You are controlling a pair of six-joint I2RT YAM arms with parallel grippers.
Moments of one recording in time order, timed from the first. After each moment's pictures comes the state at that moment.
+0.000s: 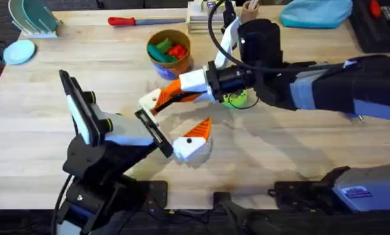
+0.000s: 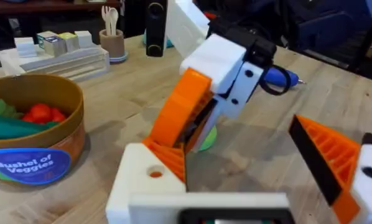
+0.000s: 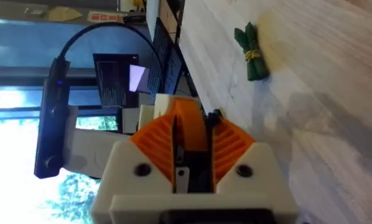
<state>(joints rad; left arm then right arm) -0.35 0.01 0.01 -0.05 0.55 -0.14 0.61 1.62 0.78 0.37 -1.01 0.99</state>
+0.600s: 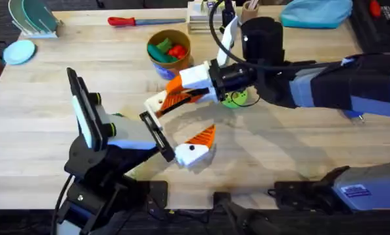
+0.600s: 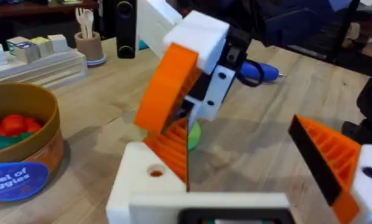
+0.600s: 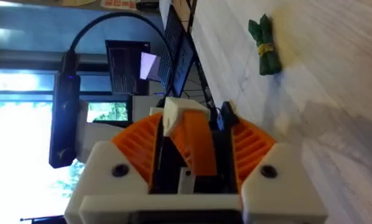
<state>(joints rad) -0.38 0.01 0.01 -0.05 0.61 -0.12 0.58 1.64 0.78 0.42 -1.11 1.01</state>
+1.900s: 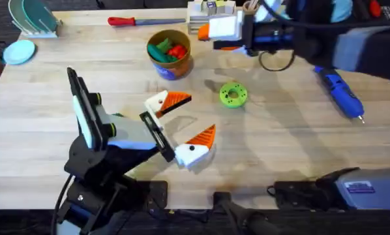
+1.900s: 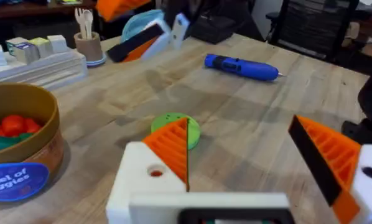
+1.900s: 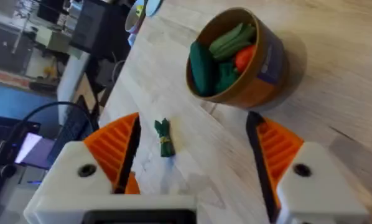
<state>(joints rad) -0.38 0.01 0.01 -0.05 0.61 -0.11 0.30 1.58 0.98 0.06 -0.84 0.51</state>
